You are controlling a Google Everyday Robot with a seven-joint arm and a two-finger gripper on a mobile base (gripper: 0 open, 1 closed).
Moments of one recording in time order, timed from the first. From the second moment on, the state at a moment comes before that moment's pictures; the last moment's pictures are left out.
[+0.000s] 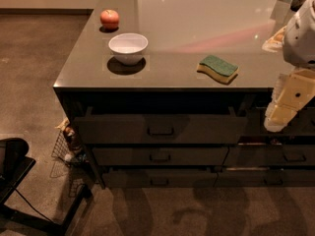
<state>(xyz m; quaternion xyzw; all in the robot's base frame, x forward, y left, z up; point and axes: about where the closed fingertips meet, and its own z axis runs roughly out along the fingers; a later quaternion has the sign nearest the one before) 0.438 -0.217 0.976 -0.60 0.78 -0.03 0.16</state>
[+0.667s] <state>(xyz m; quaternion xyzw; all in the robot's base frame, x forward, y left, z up) 0.441 -0.214 0.968 -0.59 0.78 -0.05 0.17</state>
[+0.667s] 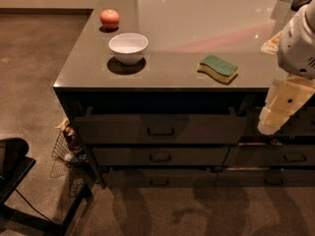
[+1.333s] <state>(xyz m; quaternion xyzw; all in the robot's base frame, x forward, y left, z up) 0.453 -0.185 0.911 -0.59 0.77 -0.12 0.20</state>
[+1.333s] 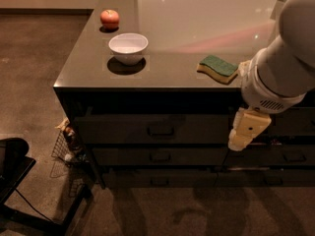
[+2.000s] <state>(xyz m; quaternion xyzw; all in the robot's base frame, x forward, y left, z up) 0.460 -0.170 0.887 -0.60 0.77 -0.11 0.20</state>
